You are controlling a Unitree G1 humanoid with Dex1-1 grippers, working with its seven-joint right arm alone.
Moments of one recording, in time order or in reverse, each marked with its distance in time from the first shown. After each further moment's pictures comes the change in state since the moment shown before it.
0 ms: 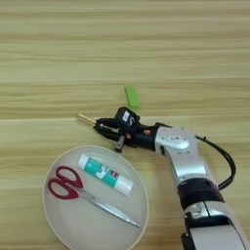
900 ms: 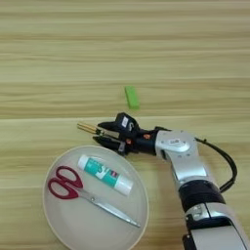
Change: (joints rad) arm 0.004 -0.004 0.017 0.026 -0.016 -0.011 0.019
